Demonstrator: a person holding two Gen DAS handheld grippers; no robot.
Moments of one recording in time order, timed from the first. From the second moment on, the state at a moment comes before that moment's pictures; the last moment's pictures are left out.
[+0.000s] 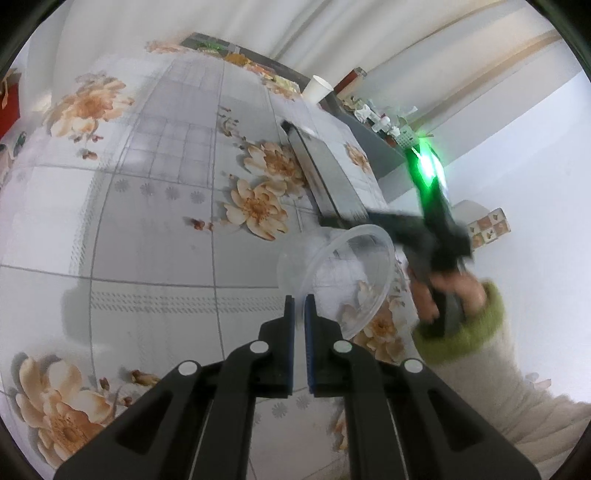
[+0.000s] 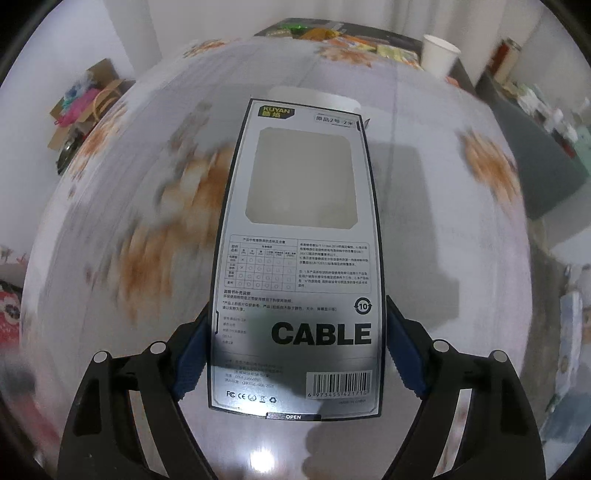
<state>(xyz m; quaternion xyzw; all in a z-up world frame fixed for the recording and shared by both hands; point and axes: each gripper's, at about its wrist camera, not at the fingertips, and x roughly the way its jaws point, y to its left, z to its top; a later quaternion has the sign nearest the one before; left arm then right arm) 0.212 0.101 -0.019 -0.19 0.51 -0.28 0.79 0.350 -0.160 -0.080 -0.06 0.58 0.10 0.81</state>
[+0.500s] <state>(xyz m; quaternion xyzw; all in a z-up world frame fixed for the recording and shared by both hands) 0.205 0.087 -0.022 -0.19 0.53 -0.28 0.78 0.217 -0.195 -0.060 -0.03 0.55 0.05 0.83</state>
